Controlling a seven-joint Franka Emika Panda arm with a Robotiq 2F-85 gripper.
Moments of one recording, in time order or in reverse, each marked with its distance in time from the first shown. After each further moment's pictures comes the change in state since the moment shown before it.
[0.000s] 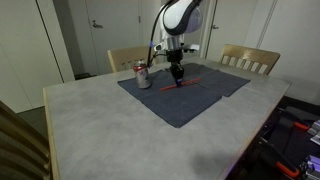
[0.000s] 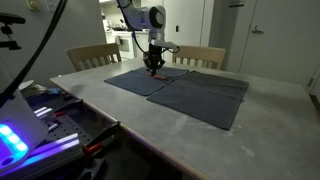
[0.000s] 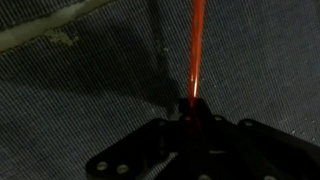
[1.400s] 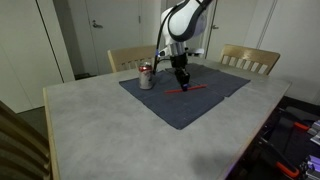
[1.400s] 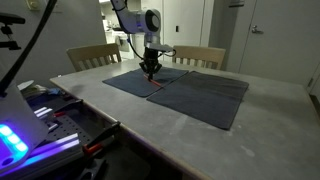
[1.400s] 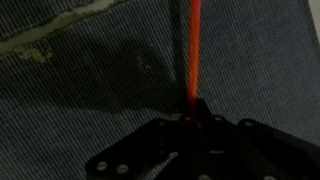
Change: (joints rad) arm 0.013 -0.033 -0.003 -0.107 -0.068 0.032 0.061
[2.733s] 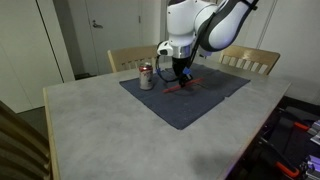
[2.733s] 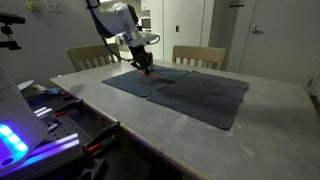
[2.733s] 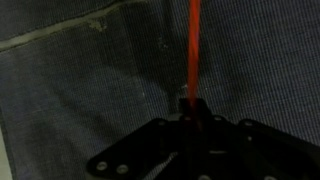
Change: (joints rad) arm 0.176 -0.205 -0.098 -0.326 -0.551 0.370 0.457
